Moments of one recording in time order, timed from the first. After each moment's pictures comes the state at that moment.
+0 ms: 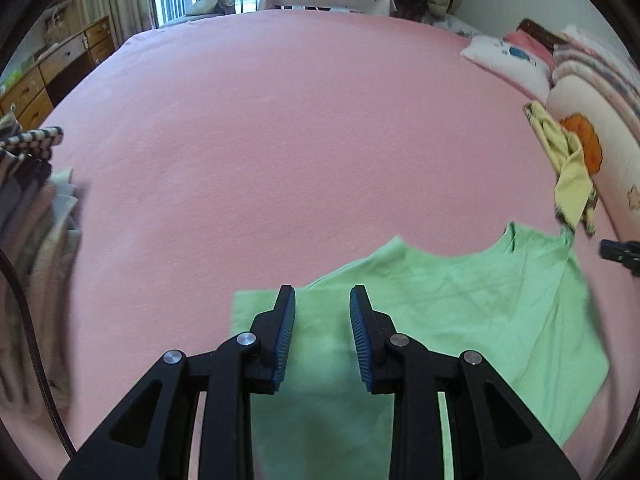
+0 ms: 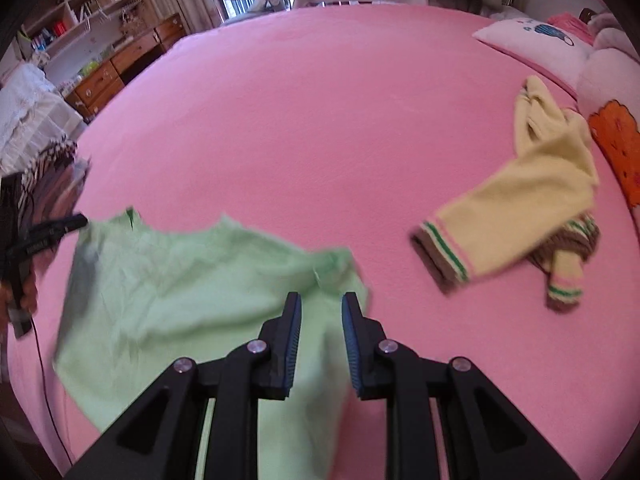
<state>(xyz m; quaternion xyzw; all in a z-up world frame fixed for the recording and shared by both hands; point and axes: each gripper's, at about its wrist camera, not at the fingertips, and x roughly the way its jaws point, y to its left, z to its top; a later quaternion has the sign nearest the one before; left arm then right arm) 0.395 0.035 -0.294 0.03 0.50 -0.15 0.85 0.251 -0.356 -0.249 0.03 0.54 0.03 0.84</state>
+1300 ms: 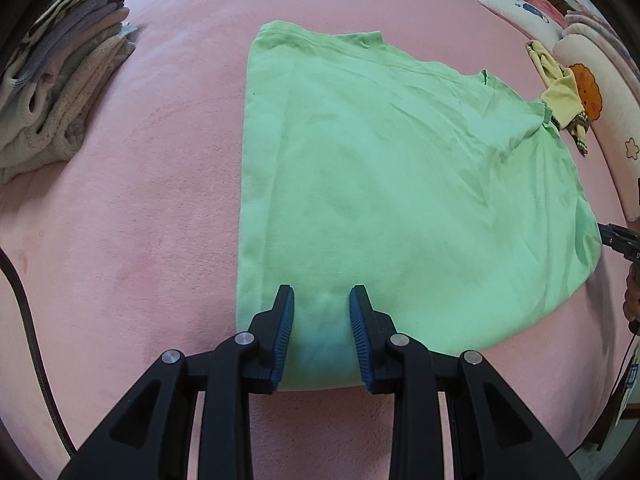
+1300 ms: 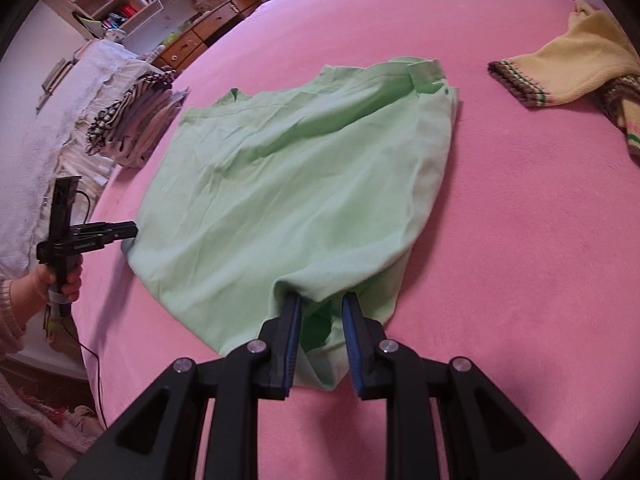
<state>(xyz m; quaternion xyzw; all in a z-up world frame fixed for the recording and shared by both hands) 0.200 0.072 -0.327 0.00 0.60 -0.11 0.79 0.123 -0.355 -0.312 0.11 0.55 0.22 0.80</state>
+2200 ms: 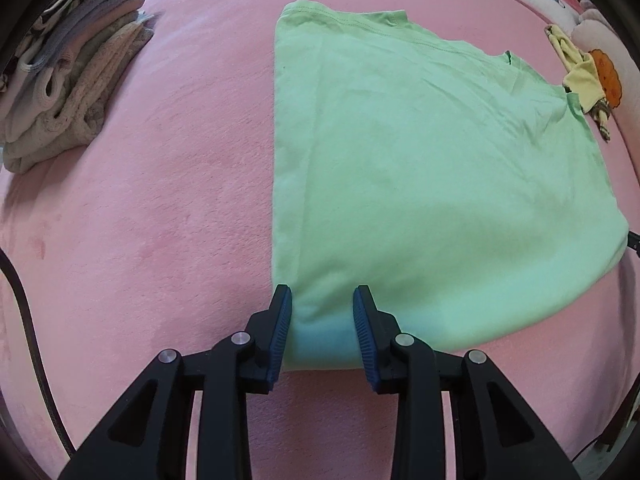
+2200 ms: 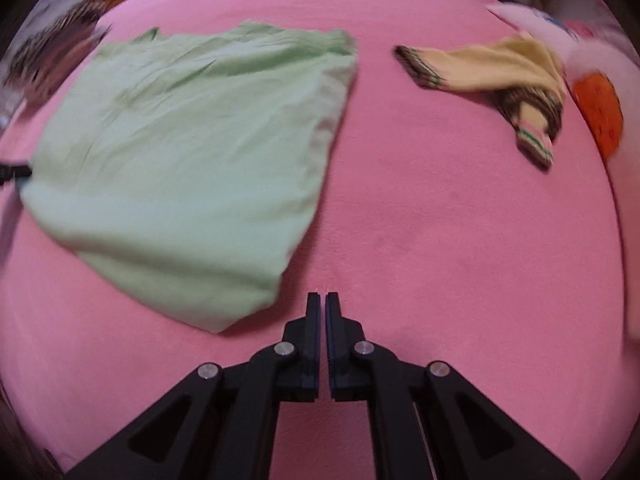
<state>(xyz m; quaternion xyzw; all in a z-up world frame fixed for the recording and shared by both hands) 0.197 0.078 -0.336 0.04 0.62 -0.07 0.78 0.087 -0.360 -0.311 -0.05 0.60 0.03 0.80</state>
